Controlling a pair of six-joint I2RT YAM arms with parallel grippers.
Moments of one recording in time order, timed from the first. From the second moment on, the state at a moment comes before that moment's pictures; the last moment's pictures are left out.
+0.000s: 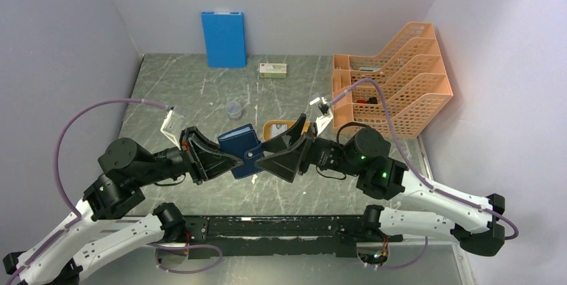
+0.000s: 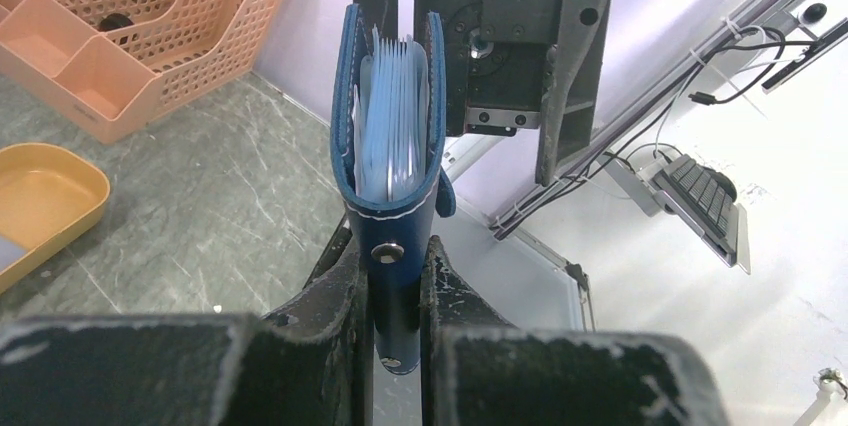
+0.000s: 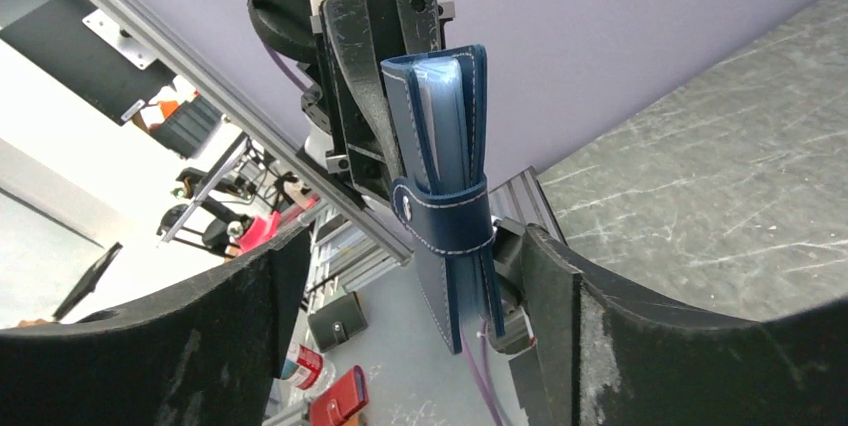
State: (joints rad) left arm -0.89 0.53 0.90 -0.23 0.37 -0.67; right arm 1.18 0.87 0.94 0.13 -0.18 0.68
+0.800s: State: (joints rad) left arm -0.88 0.53 0.90 -0.23 0.37 -0.67; right arm 1.18 0.99 0.99 0.12 -0.15 0.73
